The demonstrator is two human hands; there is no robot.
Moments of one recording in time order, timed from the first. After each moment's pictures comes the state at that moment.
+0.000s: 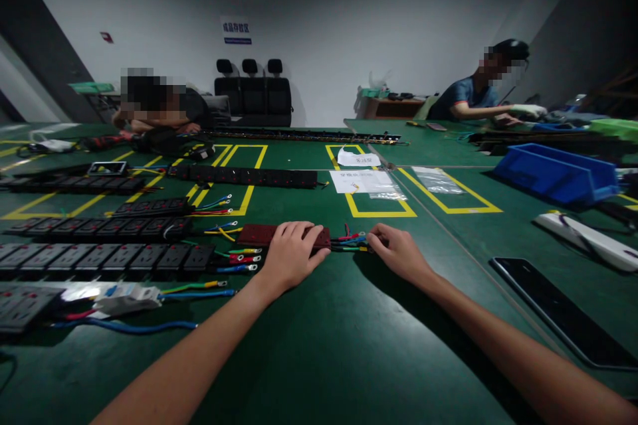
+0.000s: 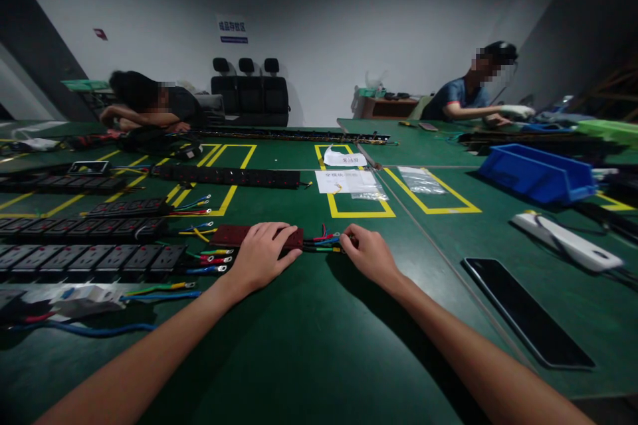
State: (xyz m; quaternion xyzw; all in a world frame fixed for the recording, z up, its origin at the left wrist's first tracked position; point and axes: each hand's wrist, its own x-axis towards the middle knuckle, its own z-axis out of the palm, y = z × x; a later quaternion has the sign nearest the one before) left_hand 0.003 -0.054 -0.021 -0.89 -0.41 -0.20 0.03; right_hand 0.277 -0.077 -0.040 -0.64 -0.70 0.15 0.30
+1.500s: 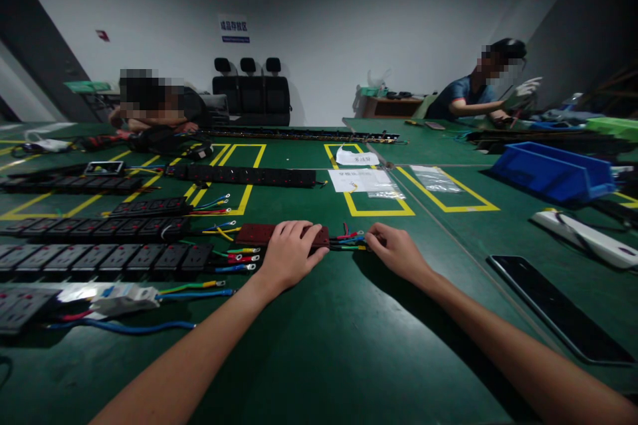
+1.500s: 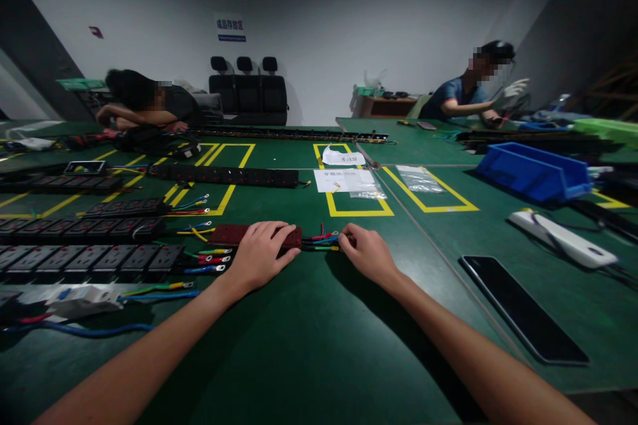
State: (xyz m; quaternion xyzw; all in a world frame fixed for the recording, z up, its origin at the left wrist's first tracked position) left_hand 0.003 -0.054 -0.022 -0.89 -0.41 -0.20 0.04; right_hand 0.274 -0.079 -0.035 -0.64 -0.70 0.14 0.28
